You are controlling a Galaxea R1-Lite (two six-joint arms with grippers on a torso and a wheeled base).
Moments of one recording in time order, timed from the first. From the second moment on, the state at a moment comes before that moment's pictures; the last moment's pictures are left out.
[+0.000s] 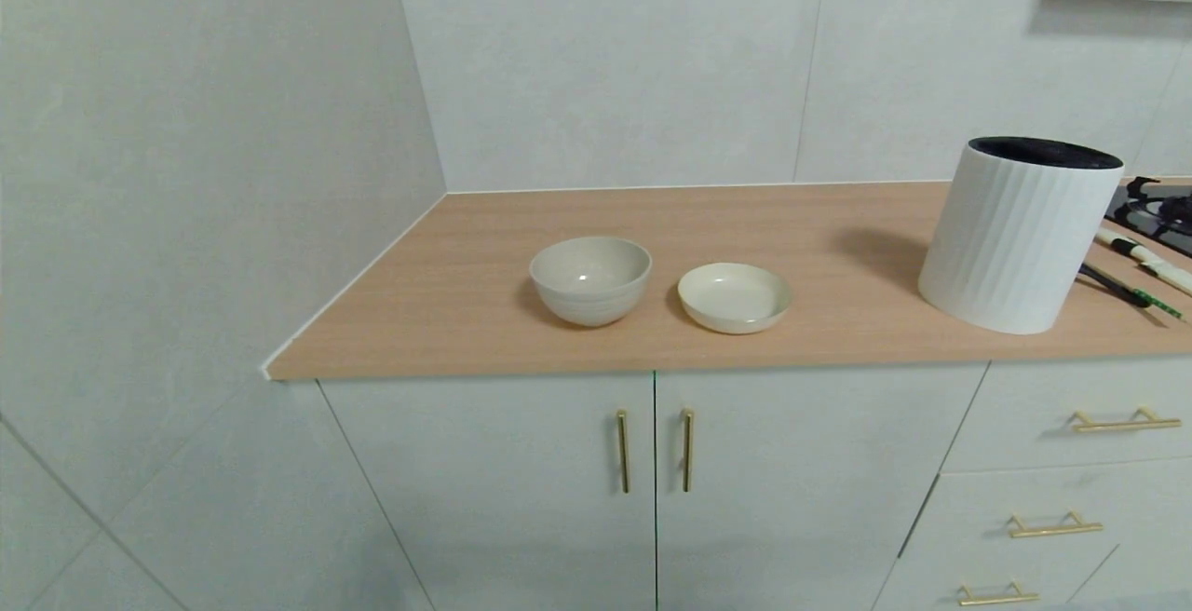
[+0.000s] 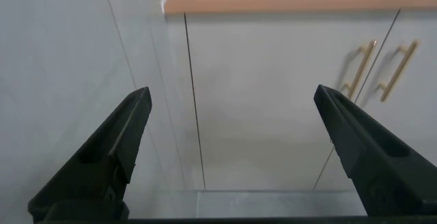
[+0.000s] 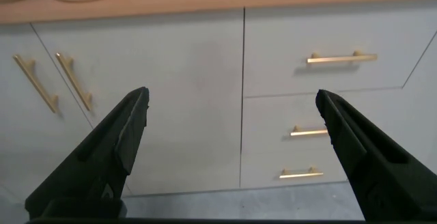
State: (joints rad) left arm 0.00 0.00 0.00 0.00 0.02 0.00; right arm 0.00 0.00 0.00 0.02 -0.04 0.03
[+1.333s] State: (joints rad) left arm 0.00 0.00 0.00 0.00 0.02 0.00; right arm 0.00 0.00 0.00 0.02 -0.04 0.03
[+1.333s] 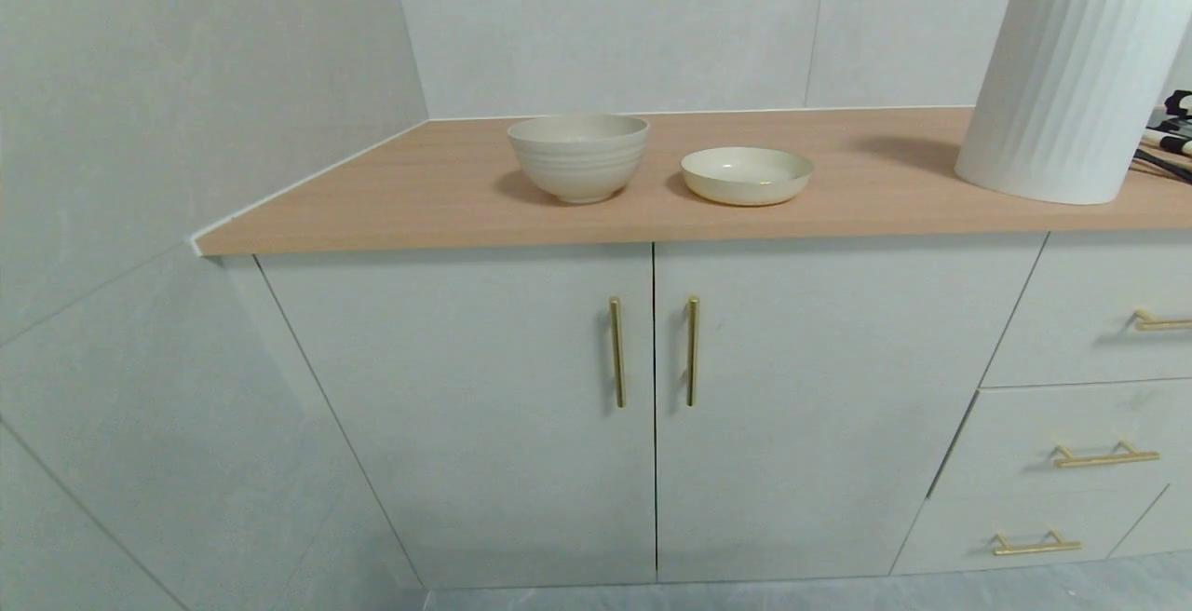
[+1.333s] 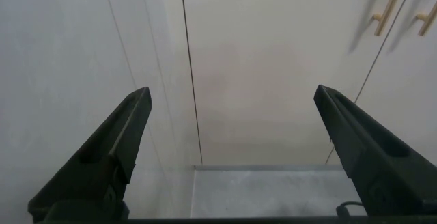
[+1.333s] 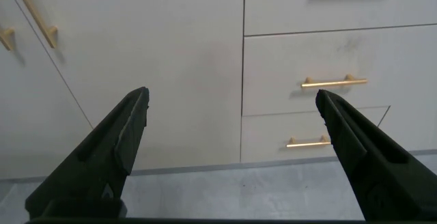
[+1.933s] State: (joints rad) left arm 0.00 0.00 0.00 0.00 0.02 0.01; right arm 0.00 0.00 -0.02 -0.01 -0.04 0.05
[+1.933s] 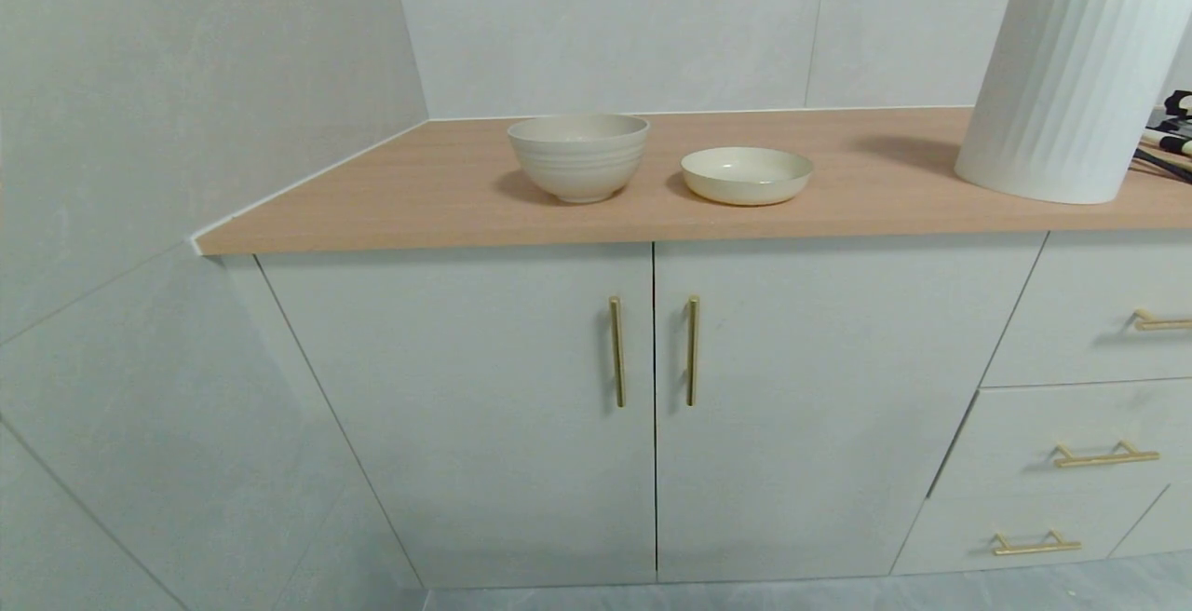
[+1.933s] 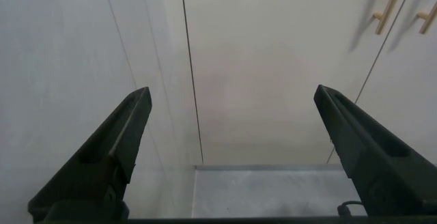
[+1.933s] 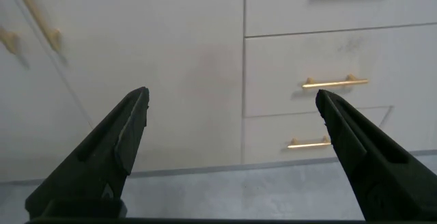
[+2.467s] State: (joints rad) left arm 0.00 0.00 0.00 0.00 0.02 0.01; right arm 0.00 0.13 -0.16 -0.01 0.22 0.08
